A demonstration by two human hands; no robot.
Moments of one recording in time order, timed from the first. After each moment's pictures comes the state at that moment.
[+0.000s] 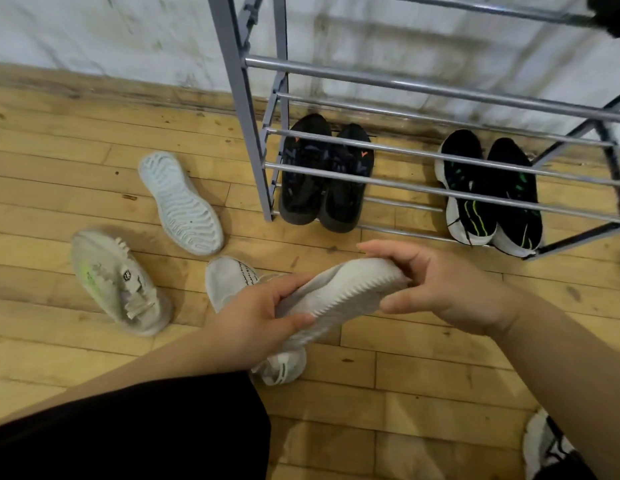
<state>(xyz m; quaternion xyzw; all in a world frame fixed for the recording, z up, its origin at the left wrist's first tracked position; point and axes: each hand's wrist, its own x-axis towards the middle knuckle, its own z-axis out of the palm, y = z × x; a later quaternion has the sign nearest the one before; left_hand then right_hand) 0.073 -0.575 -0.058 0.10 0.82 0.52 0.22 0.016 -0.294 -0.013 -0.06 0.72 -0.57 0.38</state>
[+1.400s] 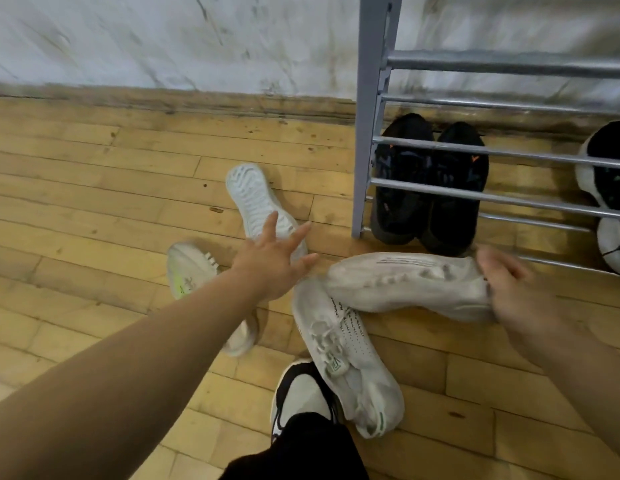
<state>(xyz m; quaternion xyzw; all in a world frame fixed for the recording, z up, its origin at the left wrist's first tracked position) -0.038 -0.708 -0.133 -0.07 0.95 0.09 0.29 -0.025 -0.358 -0.127 0.25 0.78 -0.55 0.15</state>
